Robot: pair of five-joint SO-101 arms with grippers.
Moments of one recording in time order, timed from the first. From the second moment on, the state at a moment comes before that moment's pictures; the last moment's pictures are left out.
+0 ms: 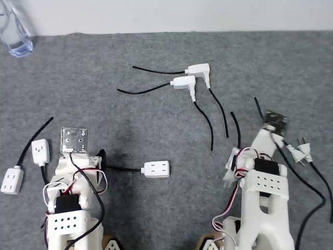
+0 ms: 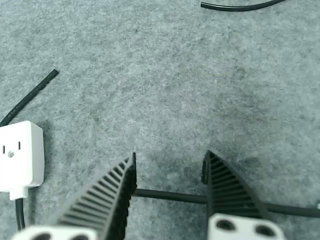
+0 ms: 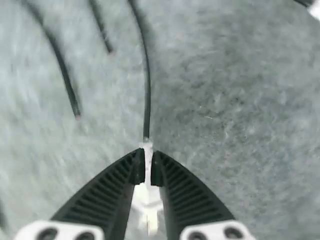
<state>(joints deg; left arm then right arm) -13.1 -71.6 90.4 39.2 -4.0 10.3 -40.4 64.2 51.0 -17.8</state>
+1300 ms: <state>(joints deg) -14.1 -71.6 90.4 39.2 -4.0 10.9 -86.2 83.8 53.3 73.2</state>
